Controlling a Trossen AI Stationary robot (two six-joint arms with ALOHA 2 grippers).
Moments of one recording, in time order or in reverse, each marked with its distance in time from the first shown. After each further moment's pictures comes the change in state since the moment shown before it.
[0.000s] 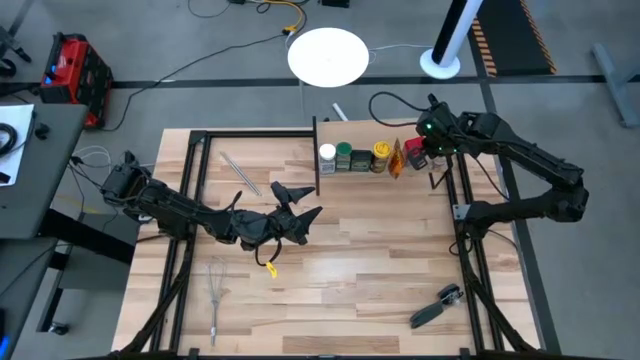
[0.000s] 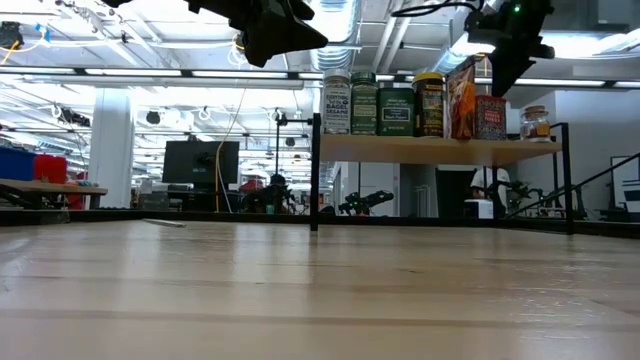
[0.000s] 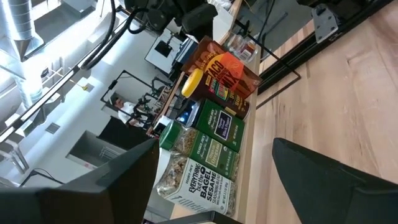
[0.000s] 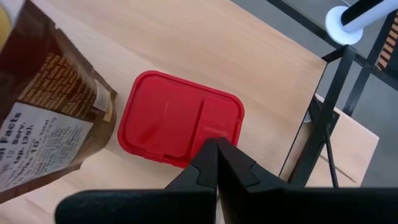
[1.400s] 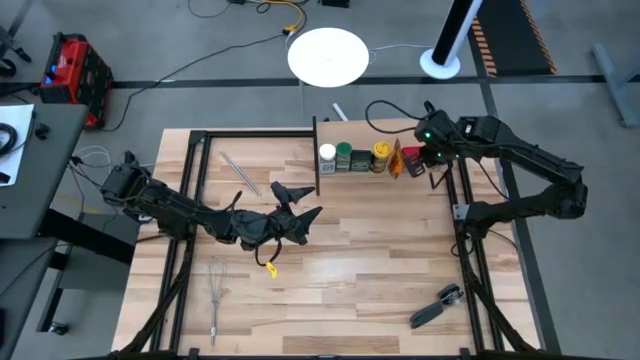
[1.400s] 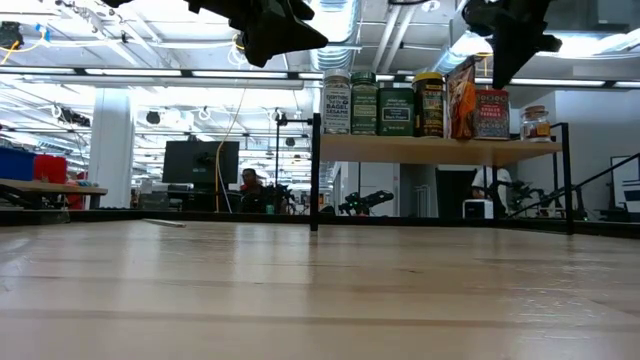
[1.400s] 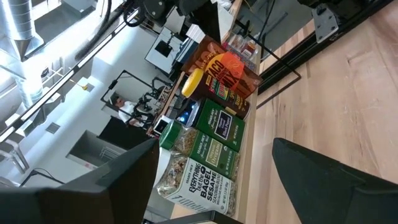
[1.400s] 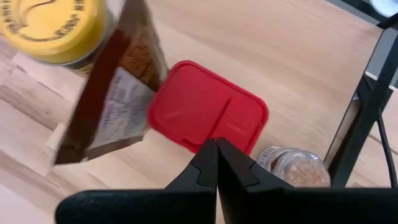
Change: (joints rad) left arm 0.000 0.000 0.000 0.002 0.000 0.000; right arm 0.106 0.002 0.044 -0.077 -0.078 0.187
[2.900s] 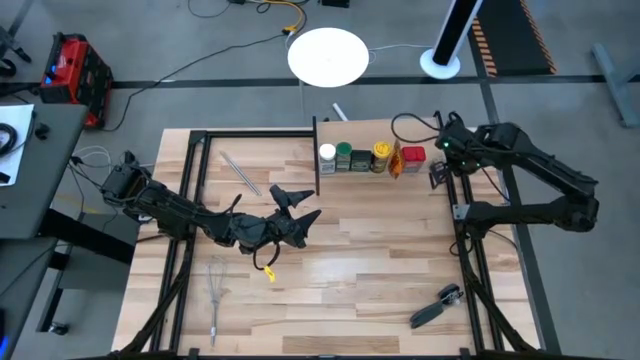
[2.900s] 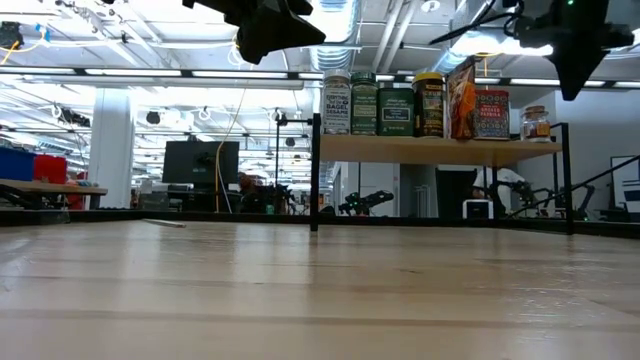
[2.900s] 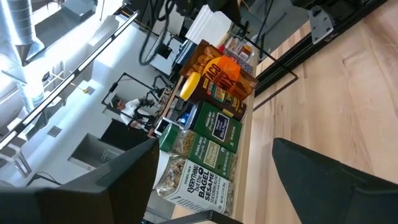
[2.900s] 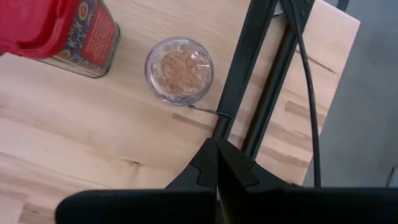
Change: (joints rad) left arm -0.031 0.000 0.000 0.000 -0.025 0.017; right arm -0.095 -0.151 -0.125 -0.251 0.067 0.092
